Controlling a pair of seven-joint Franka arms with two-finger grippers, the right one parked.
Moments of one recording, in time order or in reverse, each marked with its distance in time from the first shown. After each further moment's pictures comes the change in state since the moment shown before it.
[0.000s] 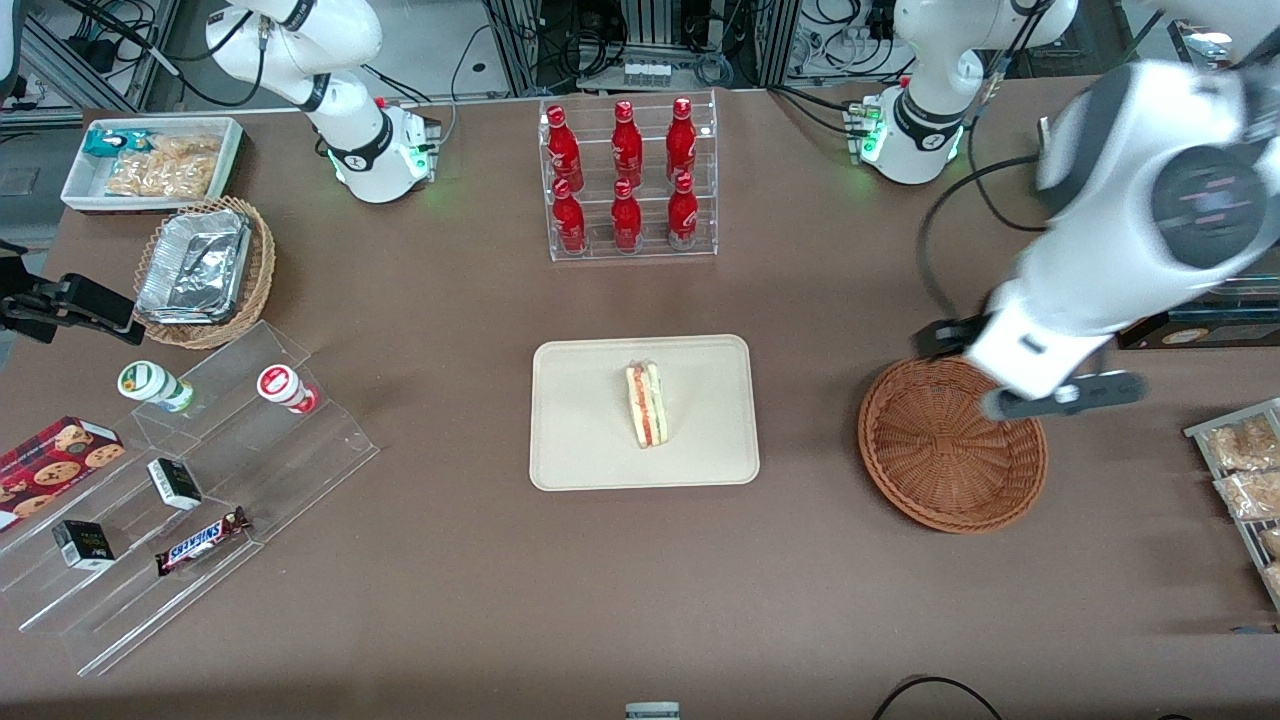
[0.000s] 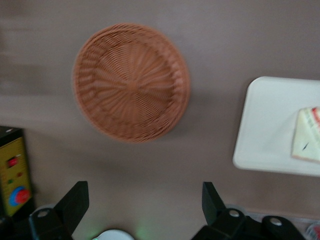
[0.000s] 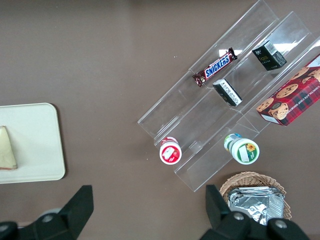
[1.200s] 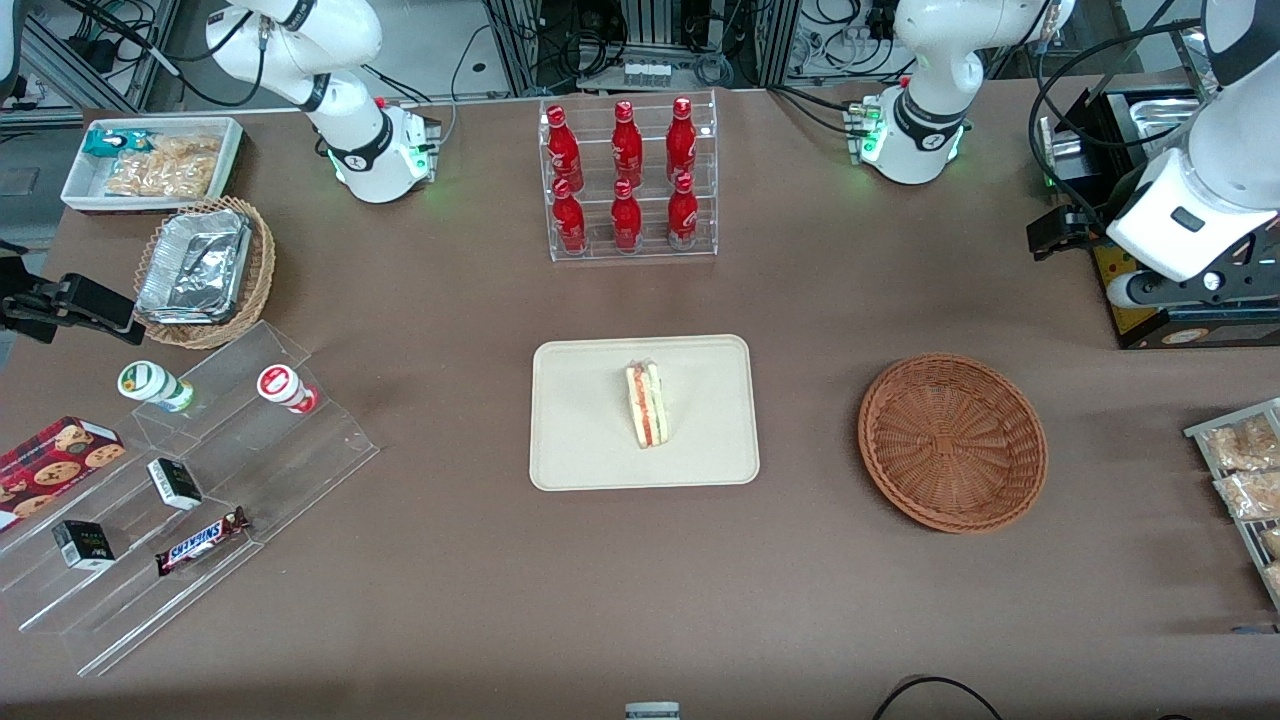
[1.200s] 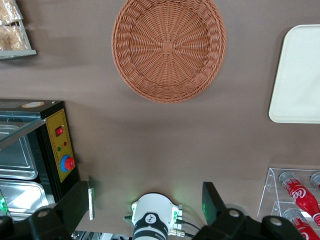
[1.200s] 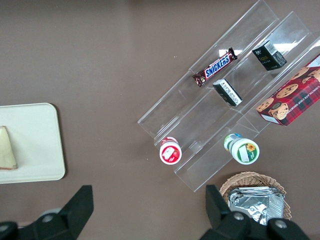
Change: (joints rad) arm 0.071 -0.174 0.007 -0.101 0.002 -0.121 0.143
